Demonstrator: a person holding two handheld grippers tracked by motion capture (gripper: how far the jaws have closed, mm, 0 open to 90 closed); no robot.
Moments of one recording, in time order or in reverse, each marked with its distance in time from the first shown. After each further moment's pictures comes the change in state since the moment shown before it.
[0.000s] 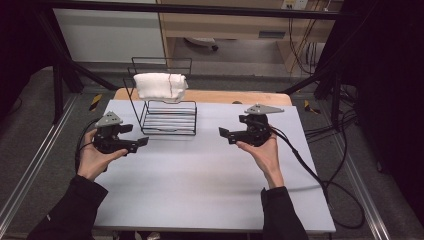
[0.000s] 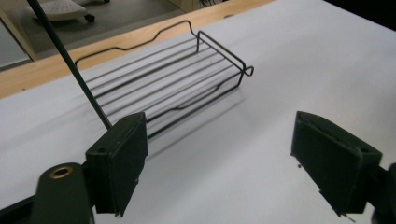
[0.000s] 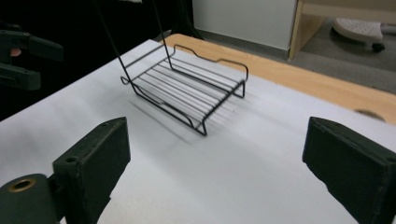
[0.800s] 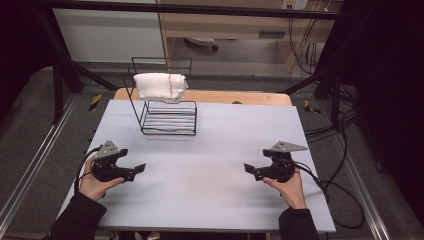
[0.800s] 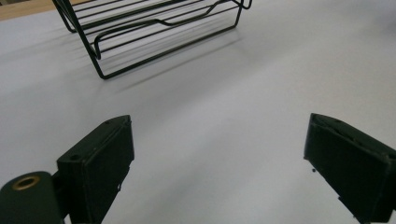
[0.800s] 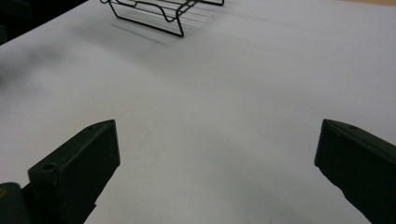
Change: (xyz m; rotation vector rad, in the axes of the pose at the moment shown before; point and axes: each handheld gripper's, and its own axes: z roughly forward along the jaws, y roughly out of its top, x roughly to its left) left arm -0.011 -0.080 0.002 0.014 0.000 -0.007; right arm -0.035 -0.114 -0.045 0.093 0.004 0.053
